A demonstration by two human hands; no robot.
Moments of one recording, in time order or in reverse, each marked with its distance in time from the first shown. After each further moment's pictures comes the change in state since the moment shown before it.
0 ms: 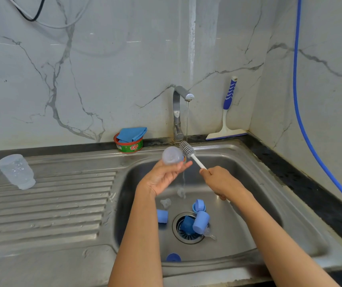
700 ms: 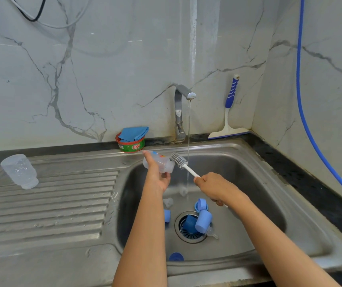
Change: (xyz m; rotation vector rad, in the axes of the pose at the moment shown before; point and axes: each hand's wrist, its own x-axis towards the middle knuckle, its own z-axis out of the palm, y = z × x) left_hand 0.022 -0.006 -0.010 -0.191 0.669 0.077; right_hand -0.003 0.000 0.017 -0.068 -0.102 -0.049
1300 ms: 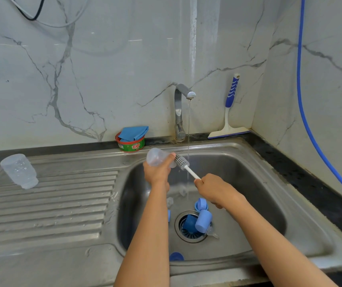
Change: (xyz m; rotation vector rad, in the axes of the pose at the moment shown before) left_hand 0.011 -0.017 0.001 0.321 0.217 0.366; right_hand -0.004 -0.005 0.005 -0.060 0.023 0.016
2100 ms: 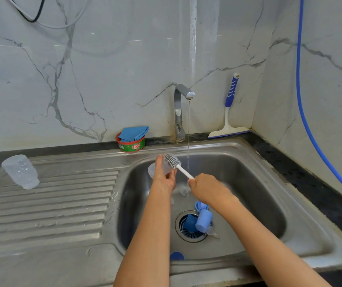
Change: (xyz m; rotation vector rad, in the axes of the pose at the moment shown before) left_hand -0.023 0.011 0.004 -0.659 -0.066 -0.525; right_hand 0.010 -0.006 0.017 -0.054 0.074 -0.058
